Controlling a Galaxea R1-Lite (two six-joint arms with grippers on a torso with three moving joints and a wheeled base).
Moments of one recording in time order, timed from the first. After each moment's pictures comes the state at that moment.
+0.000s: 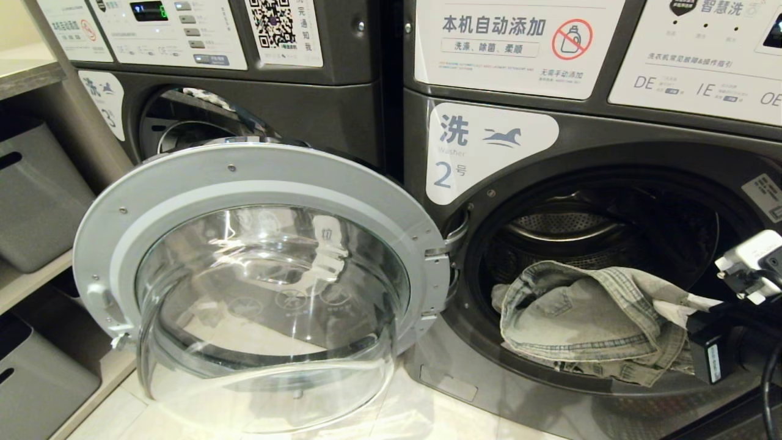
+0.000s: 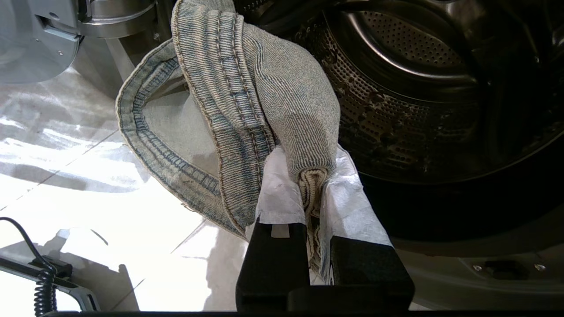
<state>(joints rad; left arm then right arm) -0.01 0.00 0.00 0.00 0.00 0.00 0.20 1.16 -0.45 -0.43 -0.05 -0.34</state>
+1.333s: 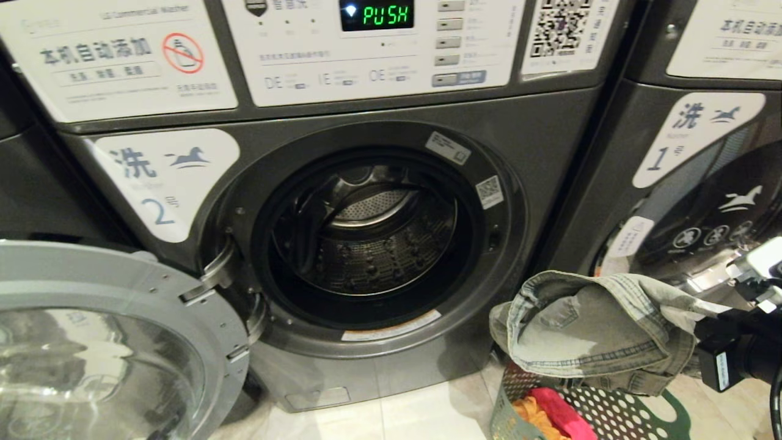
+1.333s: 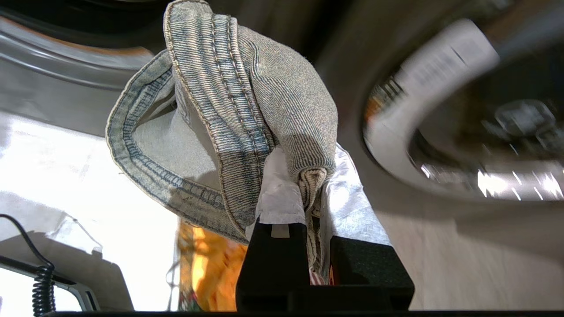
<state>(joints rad) -0.01 0.00 0.00 0.00 0.00 0.00 0.19 1.14 -0.43 -0.43 -0.05 -0.34</state>
